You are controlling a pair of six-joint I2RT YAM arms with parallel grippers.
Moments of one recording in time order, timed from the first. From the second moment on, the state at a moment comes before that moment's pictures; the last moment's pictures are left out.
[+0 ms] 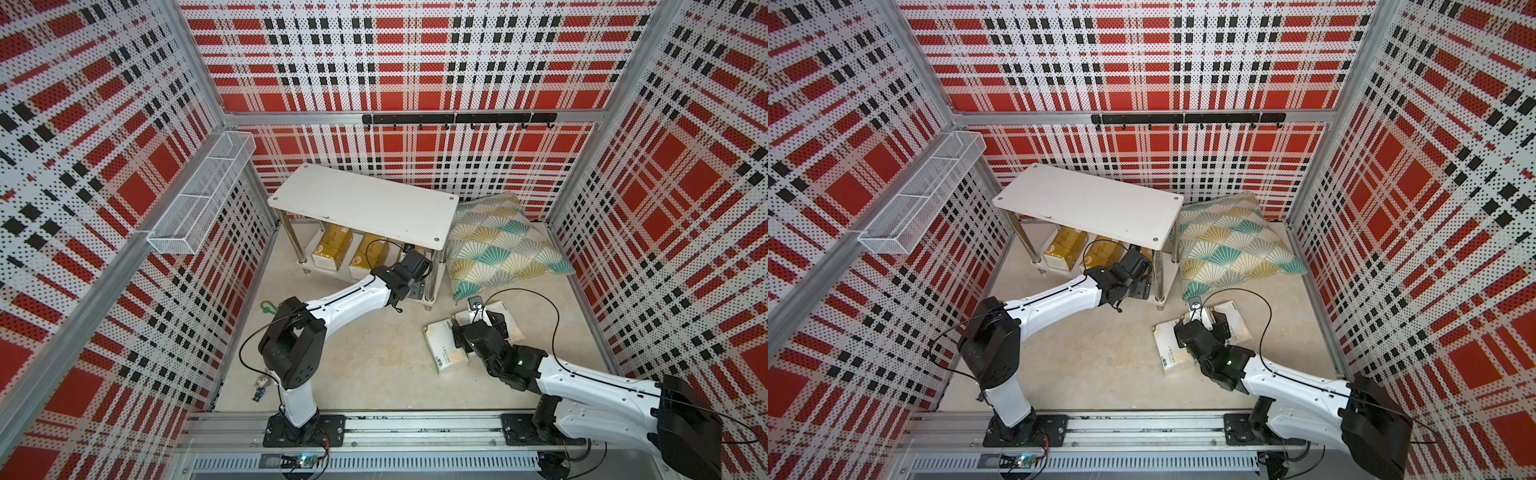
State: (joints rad) left arm -0.74 1.80 1.37 -0.54 -0.38 -0.41; right arm 0.95 1.04 0.46 -0.12 0.71 0.34
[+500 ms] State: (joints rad) left arm -0.70 1.85 1.39 -0.50 -0.36 -0.38; right arm 0.95 1.02 0.46 -0.13 0.71 0.35
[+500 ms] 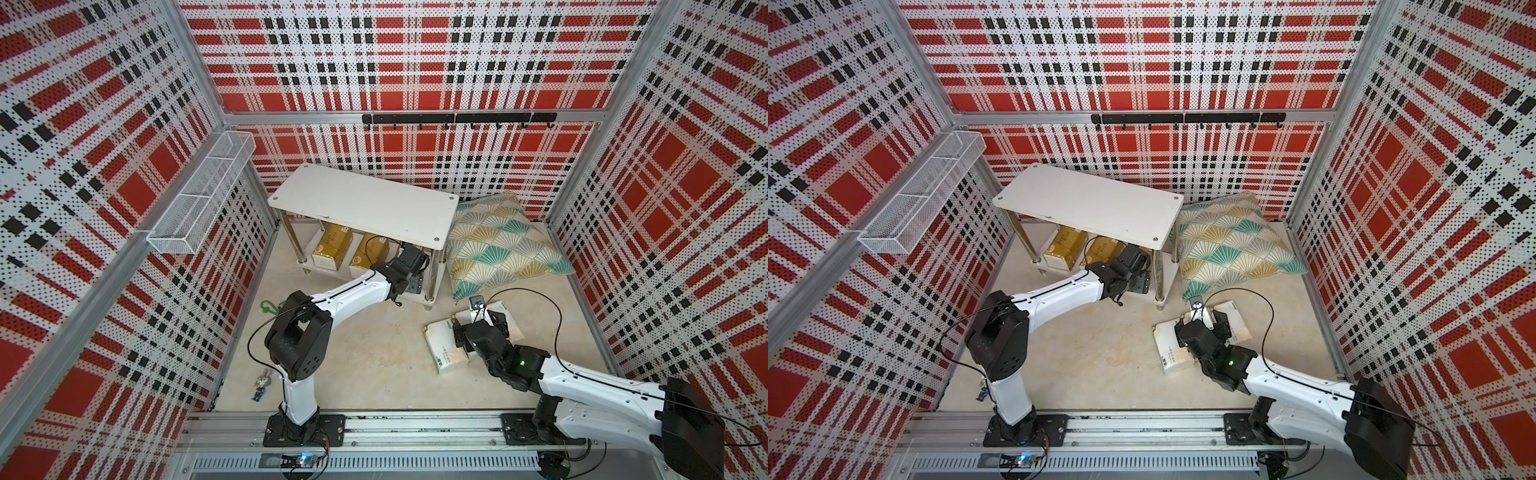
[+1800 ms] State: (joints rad) left arm -0.67 1.89 1.40 -0.46 -0.30 -0.36; right arm 0.95 1.02 0.46 -0.15 0.71 0.36
